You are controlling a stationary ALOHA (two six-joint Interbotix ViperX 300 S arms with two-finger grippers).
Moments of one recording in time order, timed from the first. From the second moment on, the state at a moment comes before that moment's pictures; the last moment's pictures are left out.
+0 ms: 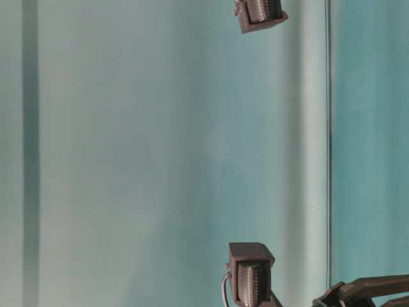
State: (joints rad) left arm 0.02 0.06 0.88 -0.01 0.09 0.01; right arm 0.07 -0.03 0.90 -0.06 0.34 0.34
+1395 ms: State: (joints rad) left arm -0.11 -0.09 0.73 -0.04 0.47 -0.04; right arm 0.08 -0.17 0.81 -0.11 0.48 0.30
